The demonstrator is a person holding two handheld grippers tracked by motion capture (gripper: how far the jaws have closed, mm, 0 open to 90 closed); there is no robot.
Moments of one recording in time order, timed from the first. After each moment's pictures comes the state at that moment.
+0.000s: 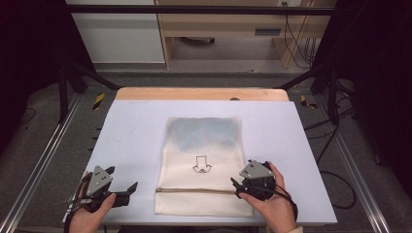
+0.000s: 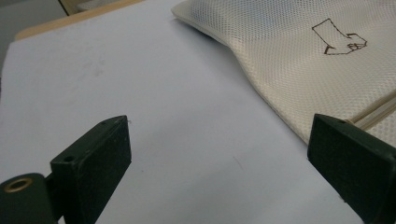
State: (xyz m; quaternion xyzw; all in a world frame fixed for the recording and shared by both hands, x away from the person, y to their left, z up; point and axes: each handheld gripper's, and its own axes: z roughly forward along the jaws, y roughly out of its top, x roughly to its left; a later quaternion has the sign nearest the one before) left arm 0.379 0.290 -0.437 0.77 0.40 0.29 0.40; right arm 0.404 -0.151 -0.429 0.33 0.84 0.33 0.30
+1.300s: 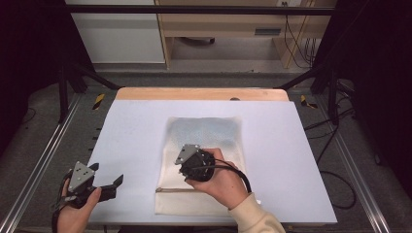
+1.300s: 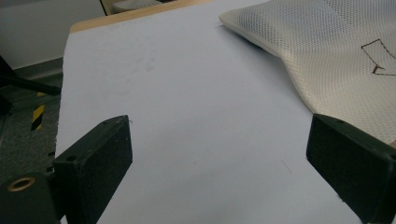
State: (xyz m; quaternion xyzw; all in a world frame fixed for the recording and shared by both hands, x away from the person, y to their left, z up) left arm 0.383 0.323 -0.429 0.73 0.45 0.30 0.41; right arm 0.435 -0.007 -0.371 0.16 0.92 0.30 0.20
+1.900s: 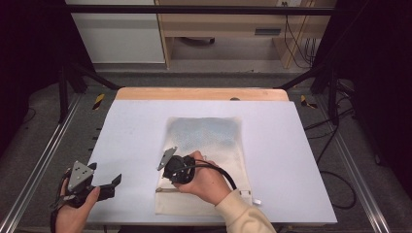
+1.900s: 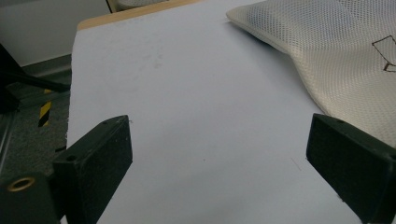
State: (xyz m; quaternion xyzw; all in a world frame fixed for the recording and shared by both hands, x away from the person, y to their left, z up) left arm 0.385 0.326 -0.429 0.74 0.46 0.30 0.40; right arm 0.444 0.039 -0.396 0.12 0.95 0.27 0.12
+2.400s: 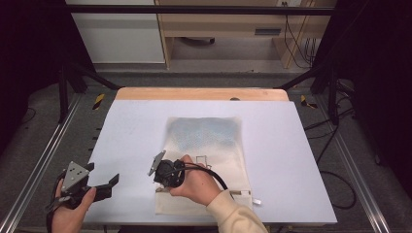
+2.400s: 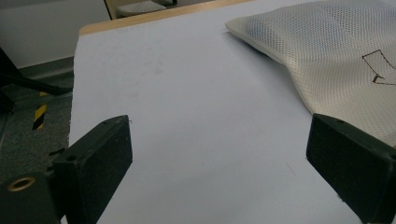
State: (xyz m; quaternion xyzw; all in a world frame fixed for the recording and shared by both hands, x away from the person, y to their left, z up) left arm 0.380 0.331 -0.424 0.73 0.46 0.30 0.41; right arm 0.445 0.064 -0.413 0.10 0.96 0.26 0.09
